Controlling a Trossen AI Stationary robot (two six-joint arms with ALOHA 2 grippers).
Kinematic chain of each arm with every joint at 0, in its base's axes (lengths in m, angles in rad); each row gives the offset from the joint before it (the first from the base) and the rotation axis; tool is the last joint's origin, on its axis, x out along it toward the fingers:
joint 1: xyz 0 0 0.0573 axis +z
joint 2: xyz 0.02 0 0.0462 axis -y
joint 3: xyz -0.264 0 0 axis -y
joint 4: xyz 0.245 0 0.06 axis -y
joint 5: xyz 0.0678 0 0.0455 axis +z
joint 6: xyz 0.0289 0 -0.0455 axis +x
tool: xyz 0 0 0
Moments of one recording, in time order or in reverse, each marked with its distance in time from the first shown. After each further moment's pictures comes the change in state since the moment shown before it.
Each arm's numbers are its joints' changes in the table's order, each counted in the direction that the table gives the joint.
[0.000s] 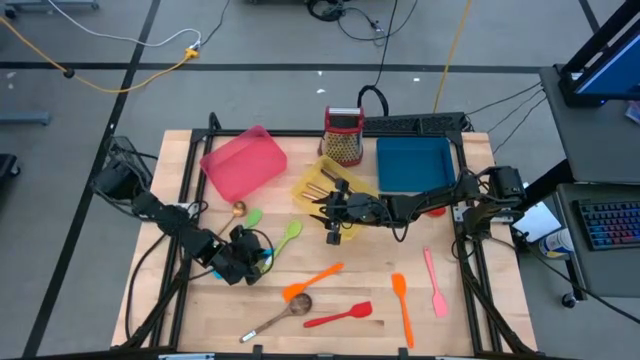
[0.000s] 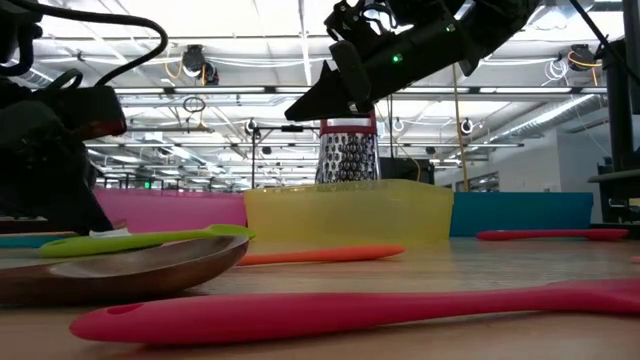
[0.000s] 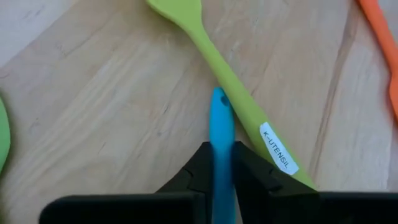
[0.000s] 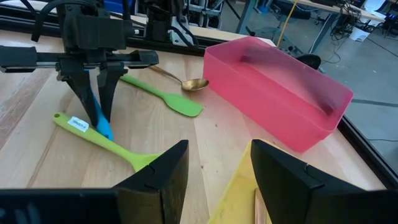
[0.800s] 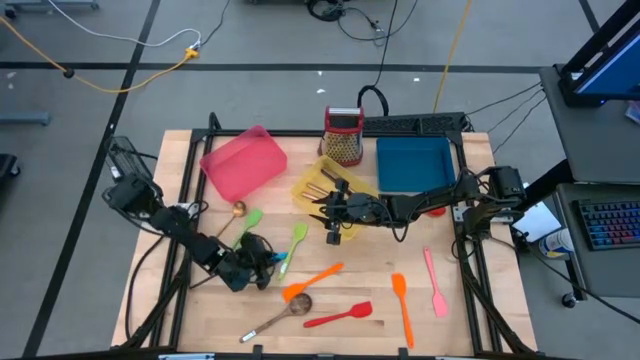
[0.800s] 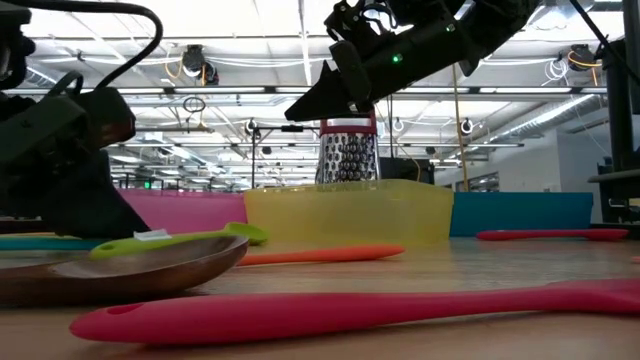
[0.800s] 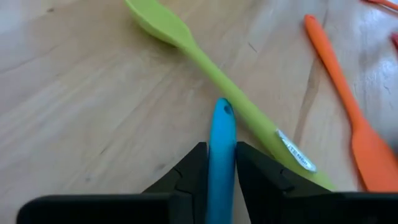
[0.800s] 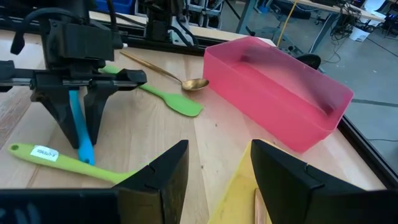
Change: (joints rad) left arm -0.039 -0.217 0.004 0.301 0.108 -0.059; right arm 0.000 0.000 0.000 0.000 0.000 0.000
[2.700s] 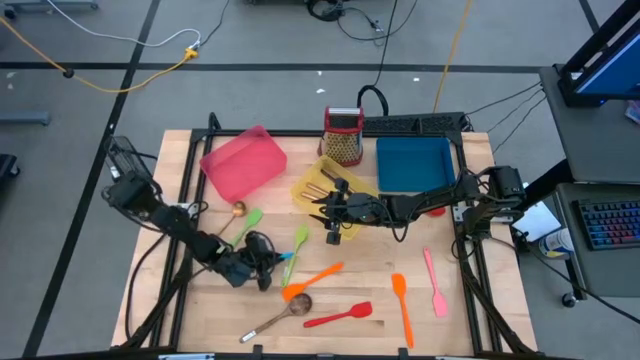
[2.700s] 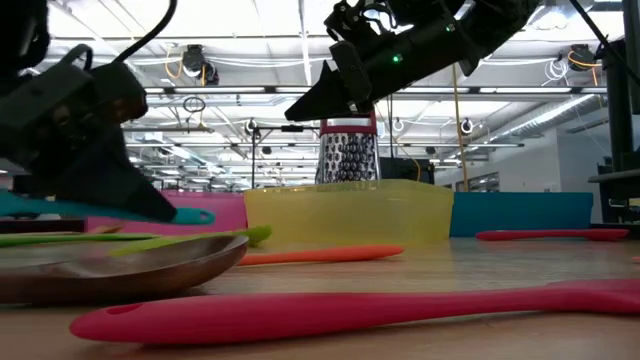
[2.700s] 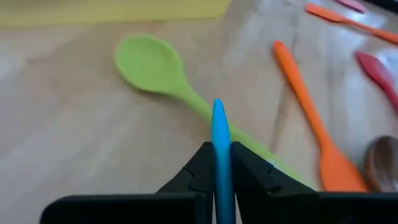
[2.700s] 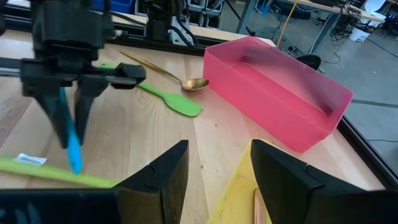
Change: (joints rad) left arm 0.045 0.076 -0.002 0.192 0.035 0.219; right arm 0.000 0.000 0.000 0.000 0.000 -0.004
